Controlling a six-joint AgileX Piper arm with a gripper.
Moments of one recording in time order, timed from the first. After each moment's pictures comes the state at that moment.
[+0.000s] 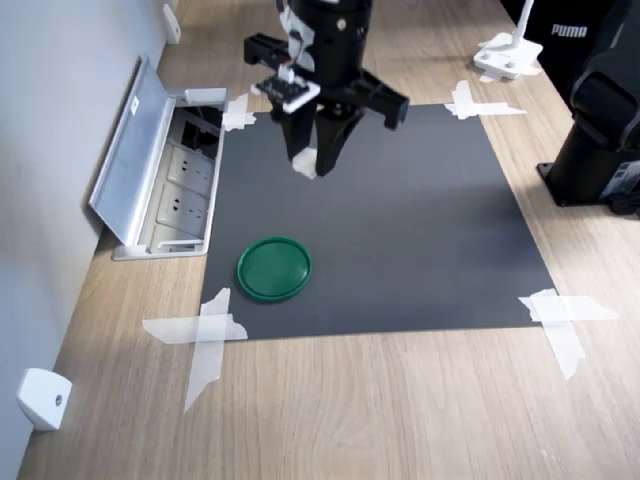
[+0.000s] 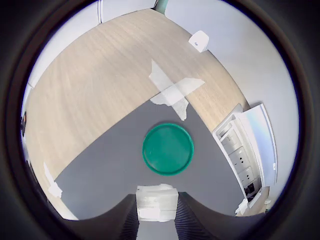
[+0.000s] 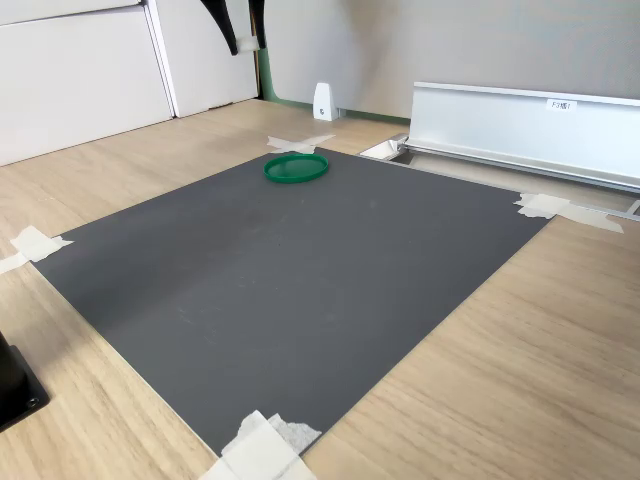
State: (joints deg) arm 19.8 96.8 -88.0 -4.3 65.3 -29.8
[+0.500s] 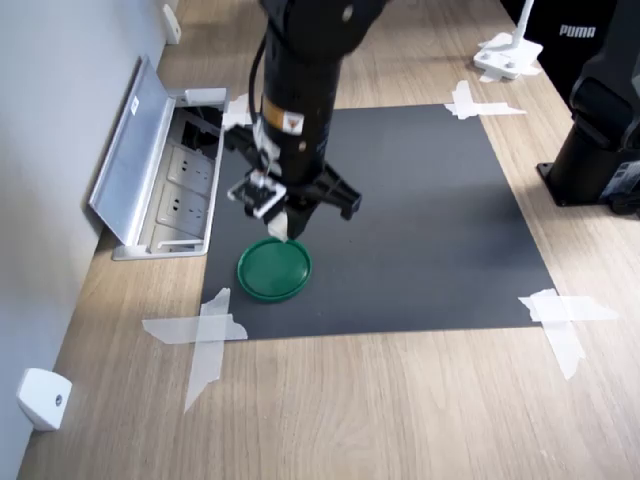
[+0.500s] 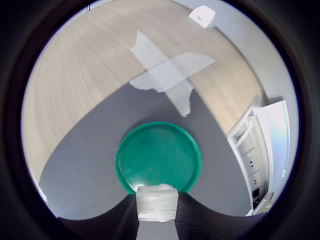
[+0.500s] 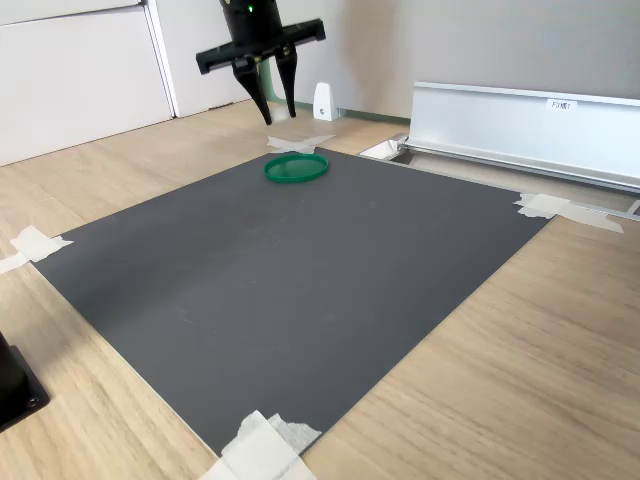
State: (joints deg) arm 19.8 109.0 -84.5 -7.9 53.6 -28.3
